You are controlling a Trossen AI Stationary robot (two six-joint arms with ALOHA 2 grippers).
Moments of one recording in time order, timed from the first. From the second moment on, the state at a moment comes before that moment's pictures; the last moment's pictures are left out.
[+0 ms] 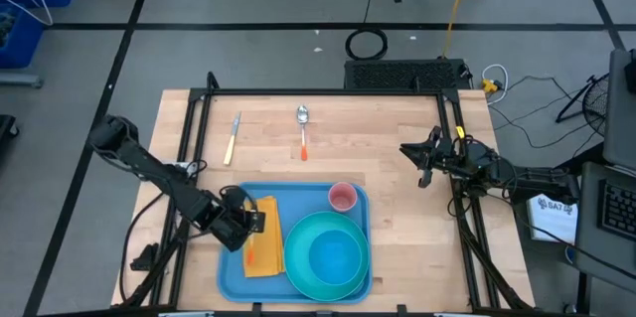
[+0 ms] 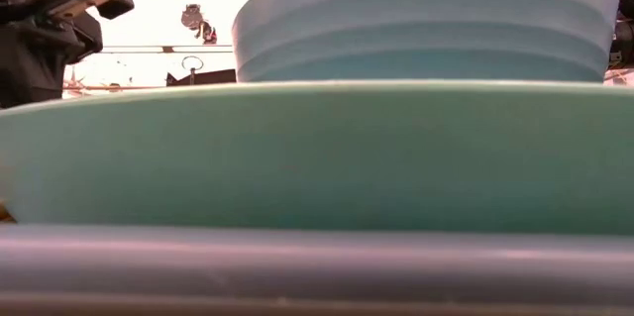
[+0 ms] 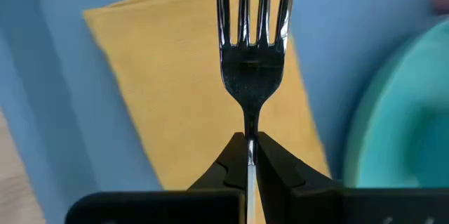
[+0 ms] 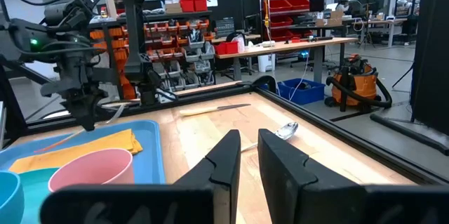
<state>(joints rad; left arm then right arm) -0.64 1.37 0.77 -0.67 -0.28 -2.05 -0.14 0.03 0.02 0.07 0.18 0.09</state>
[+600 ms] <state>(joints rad) -0.67 1.49 0.77 -0.57 -0.19 -2.19 -0.14 0.03 0.02 0.07 0.18 0.09</state>
